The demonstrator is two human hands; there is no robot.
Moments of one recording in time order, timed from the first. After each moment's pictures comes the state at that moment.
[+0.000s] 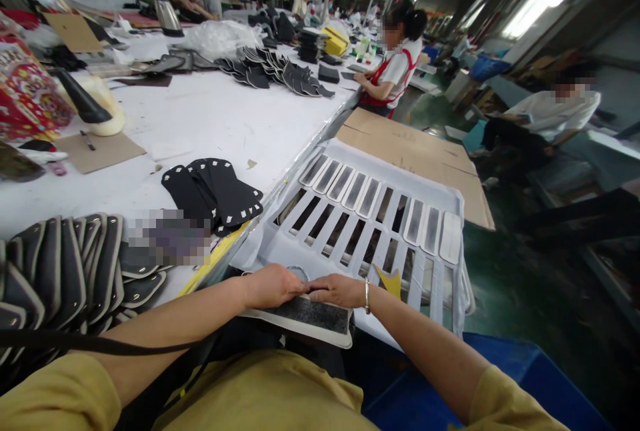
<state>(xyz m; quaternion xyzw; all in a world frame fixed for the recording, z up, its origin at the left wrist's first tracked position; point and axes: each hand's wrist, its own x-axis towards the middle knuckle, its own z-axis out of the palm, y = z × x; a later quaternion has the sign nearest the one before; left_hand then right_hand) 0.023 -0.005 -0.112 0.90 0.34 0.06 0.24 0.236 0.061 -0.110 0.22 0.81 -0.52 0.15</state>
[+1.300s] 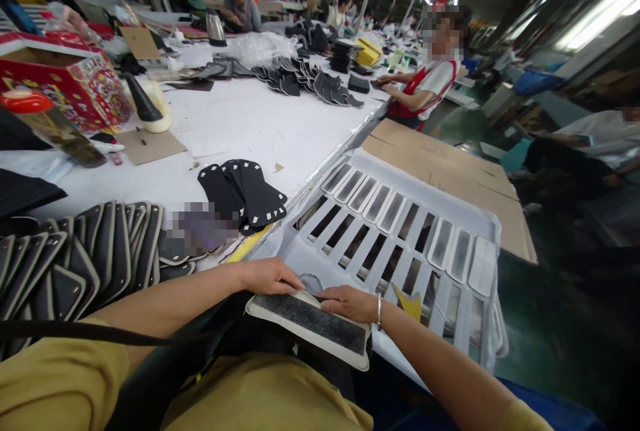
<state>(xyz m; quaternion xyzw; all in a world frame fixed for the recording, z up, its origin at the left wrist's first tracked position) -0.038 -0.003 -0.107 0.81 0.39 0.12 0.43 0.219 0.064 -0.116 0.19 0.82 -0.52 0.14</state>
